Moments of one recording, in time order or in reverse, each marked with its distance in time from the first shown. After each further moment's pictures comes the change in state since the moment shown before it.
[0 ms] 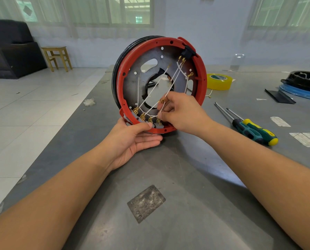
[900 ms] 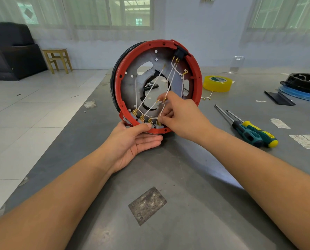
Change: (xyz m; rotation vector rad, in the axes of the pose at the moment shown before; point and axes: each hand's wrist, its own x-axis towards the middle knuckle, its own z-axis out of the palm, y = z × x) left_hand 0.003 -0.003 -0.004 -0.048 0.005 -0.005; right_hand -0.008 -0.001 0.005 -0.129 0.040 -0.135
